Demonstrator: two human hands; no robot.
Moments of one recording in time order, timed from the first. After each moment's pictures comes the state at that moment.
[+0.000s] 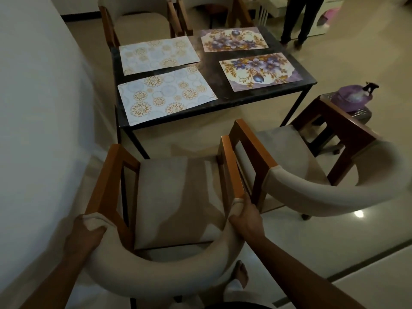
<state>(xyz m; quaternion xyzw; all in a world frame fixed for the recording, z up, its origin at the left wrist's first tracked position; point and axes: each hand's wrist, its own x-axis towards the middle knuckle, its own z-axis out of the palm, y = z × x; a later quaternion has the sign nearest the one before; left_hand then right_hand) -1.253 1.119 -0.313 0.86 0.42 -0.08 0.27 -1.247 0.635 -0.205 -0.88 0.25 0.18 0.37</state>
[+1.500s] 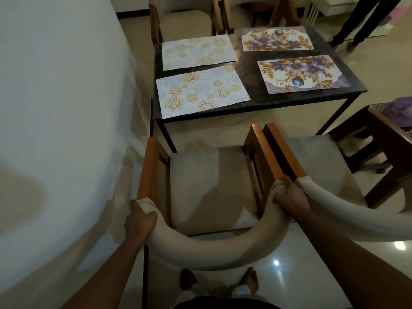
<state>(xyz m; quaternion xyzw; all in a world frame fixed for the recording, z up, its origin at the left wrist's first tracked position) -1.242 0.978 -0.209 0.84 0.44 -0.16 0.28 -1.158 0.547 -0.210 -0.92 0.19 0.19 0.30</state>
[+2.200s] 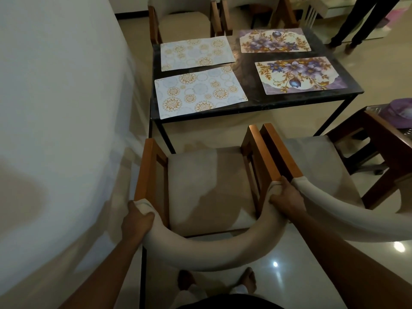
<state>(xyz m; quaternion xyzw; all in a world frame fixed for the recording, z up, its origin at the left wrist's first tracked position) -1.248 0.980 -0.216 0.84 0.43 -0.16 0.30 -1.162 0.543 -0.207 -0.91 0.19 0.20 0.30</state>
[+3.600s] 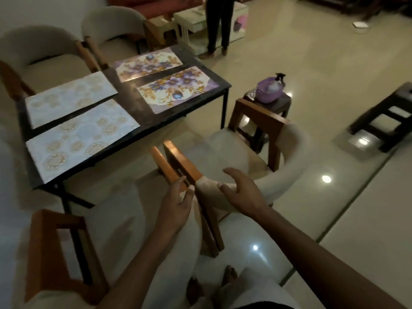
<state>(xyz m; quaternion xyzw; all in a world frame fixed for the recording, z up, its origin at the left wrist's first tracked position) -1.178 0.625 -0.117 0.87 -0.07 -0.15 0.46 -1.235 0.412 -0.121 -0.90 0.16 -0.02 0.40</state>
